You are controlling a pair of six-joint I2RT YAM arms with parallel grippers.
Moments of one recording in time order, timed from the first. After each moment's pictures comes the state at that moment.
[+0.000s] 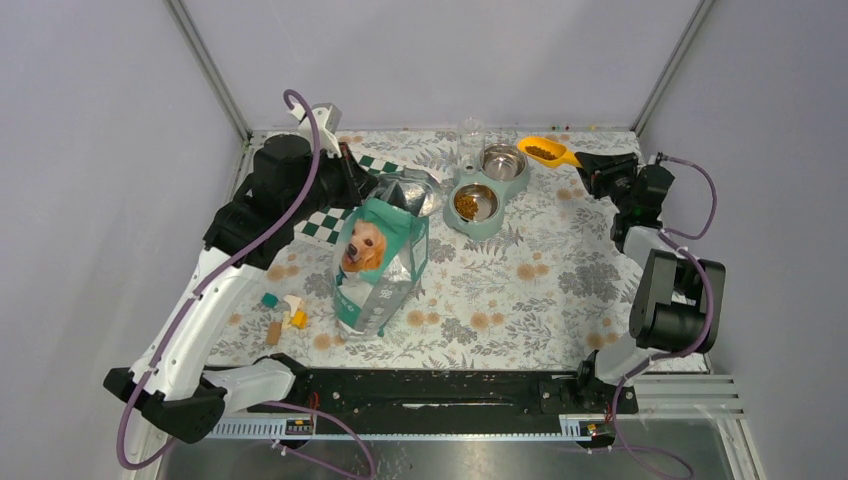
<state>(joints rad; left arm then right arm) -0.51 1.13 1.48 -0.69 0.06 -0.44 -0.26 1.56 0.82 0.61 -0.48 1.33</state>
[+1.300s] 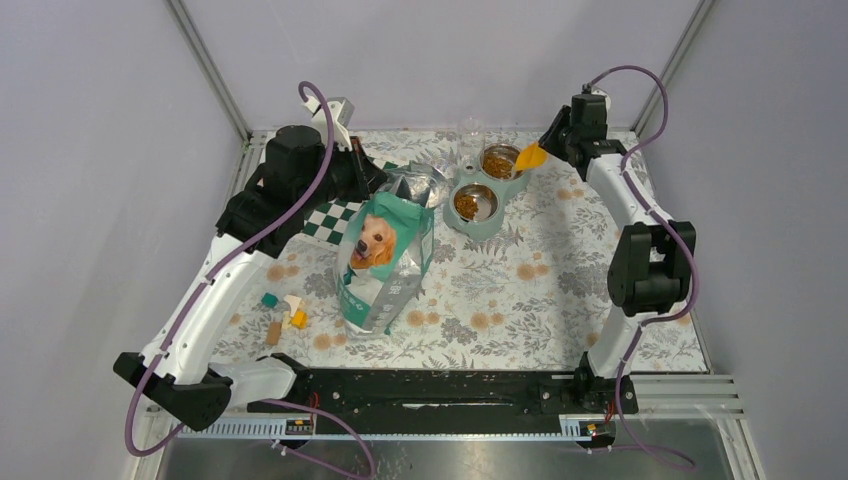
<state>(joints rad) -0.50 1.21 1.51 -0.66 0.12 -0.42 0.07 1.84 1.57 -0.28 0.03 0.53</state>
